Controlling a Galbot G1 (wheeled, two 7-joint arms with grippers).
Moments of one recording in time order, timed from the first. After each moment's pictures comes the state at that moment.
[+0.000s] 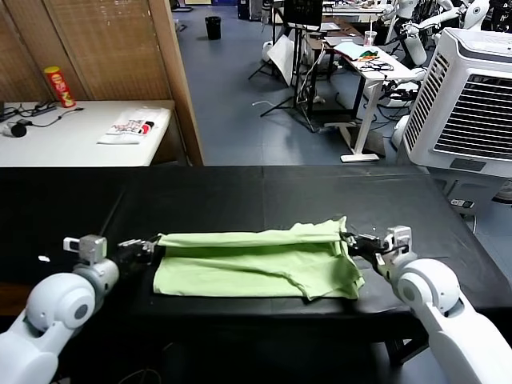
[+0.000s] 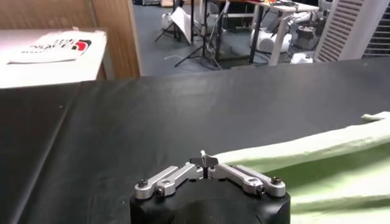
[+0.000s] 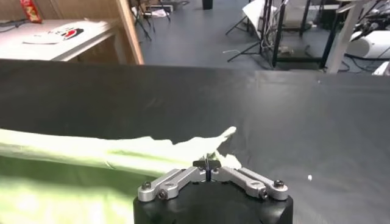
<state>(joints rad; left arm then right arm) 1.26 -0.76 -0.53 -2.04 -0.89 0.68 -0.15 -1.10 0.90 0.39 1.96 0.80 -0.74 0.12</state>
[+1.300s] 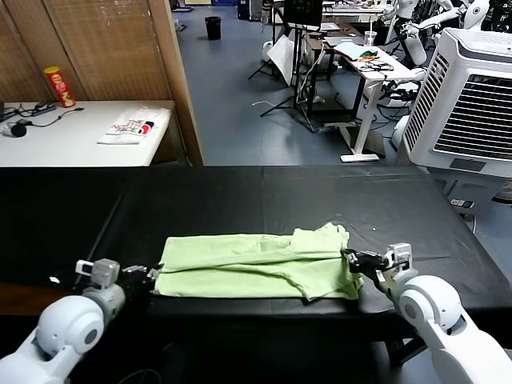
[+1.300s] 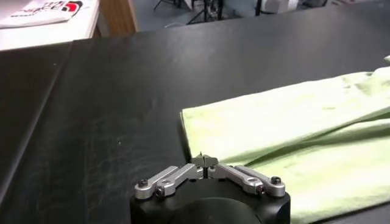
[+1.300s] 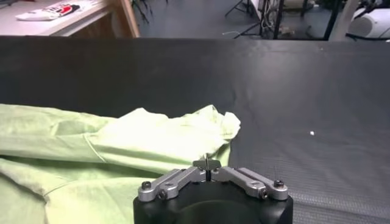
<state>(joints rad) 1.36 -0.76 -0.51 -2.08 -0.81 0.74 -0.19 -1.18 0.89 0.43 1.99 0.79 -0.74 0.12</state>
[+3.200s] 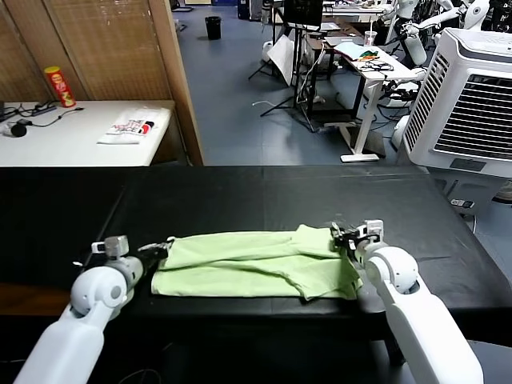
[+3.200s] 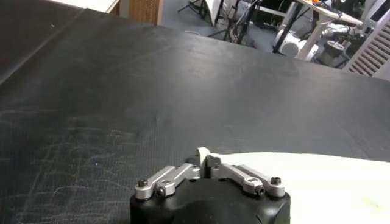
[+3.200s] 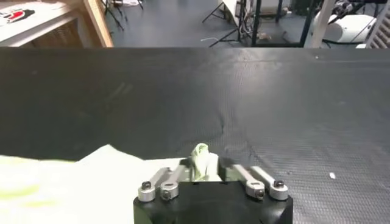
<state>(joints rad) 1.08 -1.01 -0.45 -1.77 -0.84 0.66 -0.17 -0.91 1.12 0.31 1.66 0.58 -0.72 0.14</state>
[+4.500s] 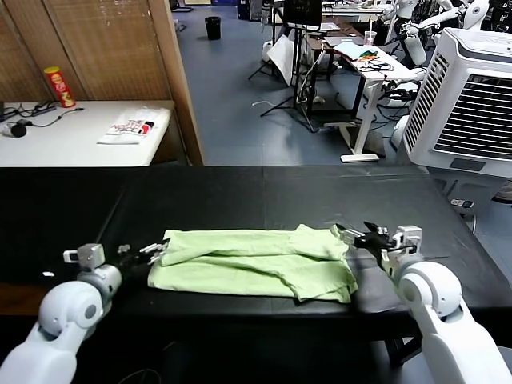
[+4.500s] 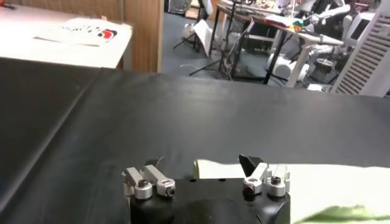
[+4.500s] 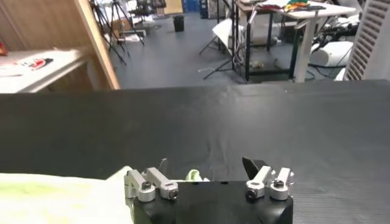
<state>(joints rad) 1.27 -0.96 -0.58 -1.92 -0.83 0.61 -0.11 -1.13 1.05 0.54 1.98 0.71 -0.71 0.12</state>
